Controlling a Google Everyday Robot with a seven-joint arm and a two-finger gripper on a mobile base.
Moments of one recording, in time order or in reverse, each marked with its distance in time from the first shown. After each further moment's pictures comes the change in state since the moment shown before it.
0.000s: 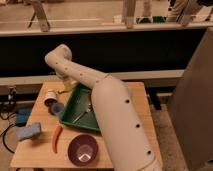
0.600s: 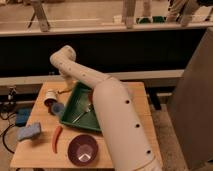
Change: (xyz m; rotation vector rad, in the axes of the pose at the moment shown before) arm 0.019 -0.013 0.013 0.049 0.001 0.025
